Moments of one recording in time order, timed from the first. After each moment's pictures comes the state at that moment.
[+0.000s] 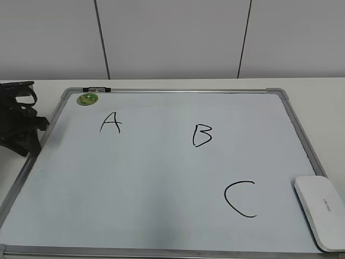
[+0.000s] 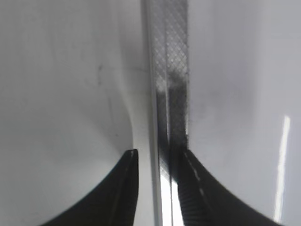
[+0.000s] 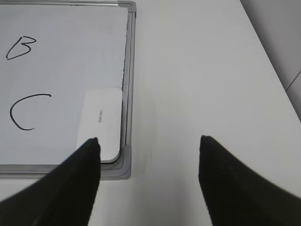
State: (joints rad) left arm 0.02 2.10 -1.39 -0.20 0.86 0.18; right arm -0.01 -0.02 -0.51 -0.08 1.14 -0.03
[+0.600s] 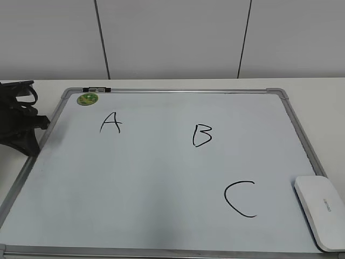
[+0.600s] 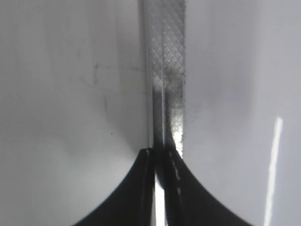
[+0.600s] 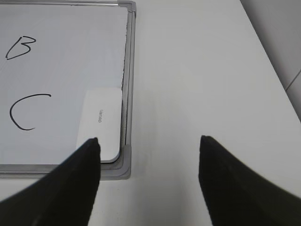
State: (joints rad) left arm 0.02 2.10 -1.39 -0.21 0.87 0.17; right arm -0.01 -0.02 -0.51 -0.08 1.14 -0.03
